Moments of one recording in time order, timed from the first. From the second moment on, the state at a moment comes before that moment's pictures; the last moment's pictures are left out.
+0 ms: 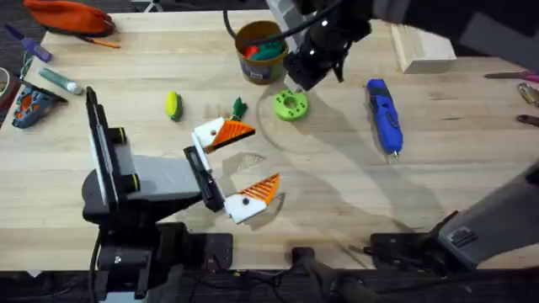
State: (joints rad) left arm 0.05 0.01 0.01 -0.12 1.14 0.07; right arm 0.61 1.85 1.63 -1.07 0.03 -0.09
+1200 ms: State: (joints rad) left arm 0.05 0.01 0.01 -0.12 1.14 0.07; right arm 0.82 1.54 1.80 -1.30 0.03 0.03
